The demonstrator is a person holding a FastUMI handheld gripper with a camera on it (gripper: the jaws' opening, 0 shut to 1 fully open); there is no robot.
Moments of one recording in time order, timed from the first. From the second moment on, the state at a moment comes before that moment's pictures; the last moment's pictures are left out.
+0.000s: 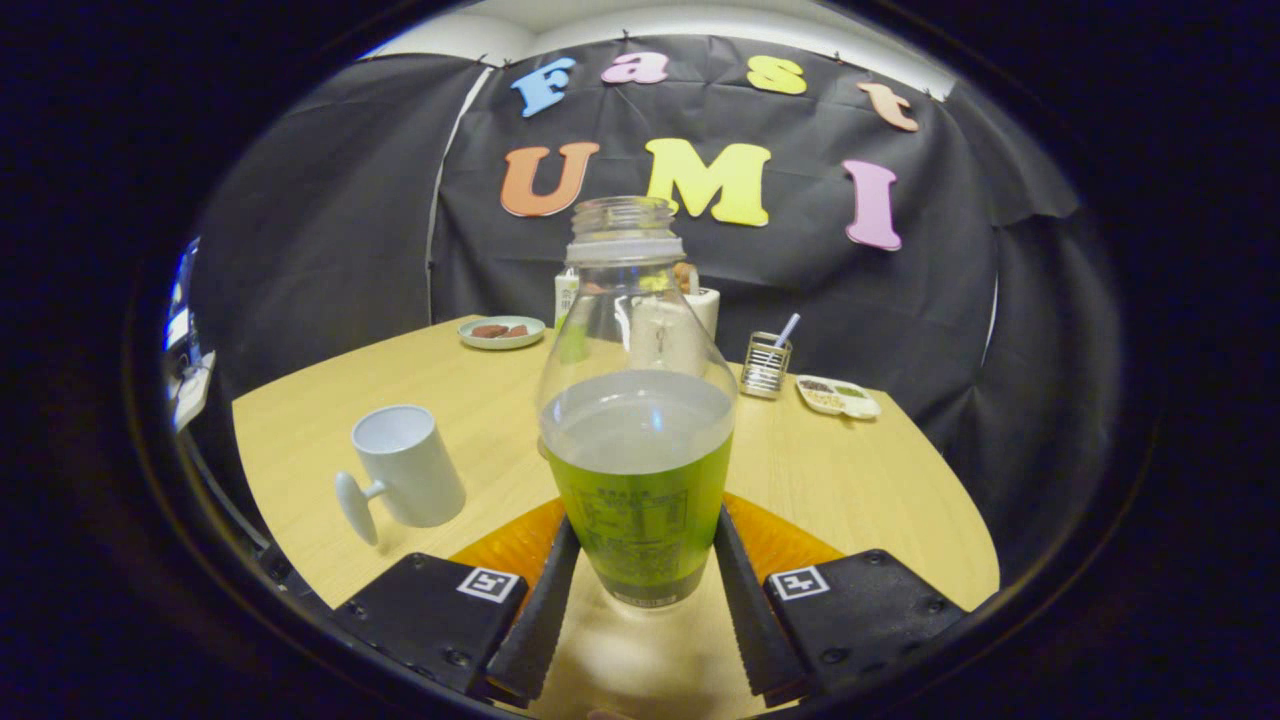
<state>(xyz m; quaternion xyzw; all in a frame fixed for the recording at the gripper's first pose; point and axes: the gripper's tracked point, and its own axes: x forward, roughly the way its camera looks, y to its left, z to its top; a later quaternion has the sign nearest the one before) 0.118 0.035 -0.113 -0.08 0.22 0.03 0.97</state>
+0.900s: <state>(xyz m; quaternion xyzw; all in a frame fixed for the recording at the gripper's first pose) 0.182 0.045 -0.088 -0.47 0.18 -0.04 0.87</state>
